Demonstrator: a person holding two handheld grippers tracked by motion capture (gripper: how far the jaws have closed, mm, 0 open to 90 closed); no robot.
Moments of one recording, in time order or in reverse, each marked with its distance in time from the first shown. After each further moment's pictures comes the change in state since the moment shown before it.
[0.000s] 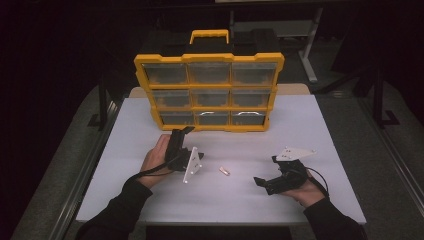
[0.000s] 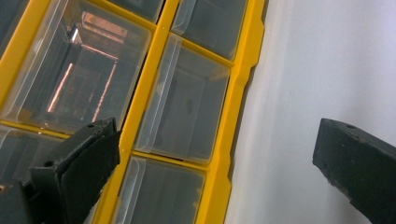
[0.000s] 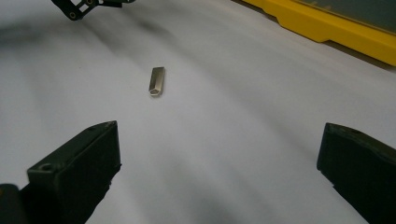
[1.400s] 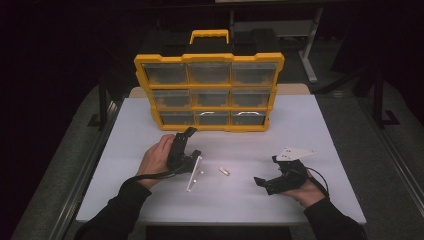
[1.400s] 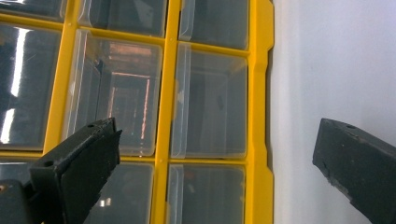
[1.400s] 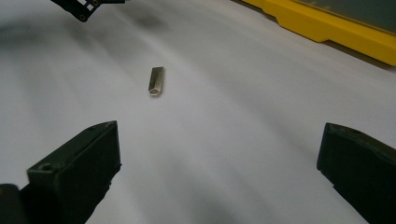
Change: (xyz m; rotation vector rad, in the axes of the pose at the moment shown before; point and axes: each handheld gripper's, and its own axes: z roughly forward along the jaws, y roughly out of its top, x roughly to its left) left arm -0.009 0.004 -0.003 0.038 0.118 0.278; right arm 0.000 0.000 0.000 0.000 0.000 0.000
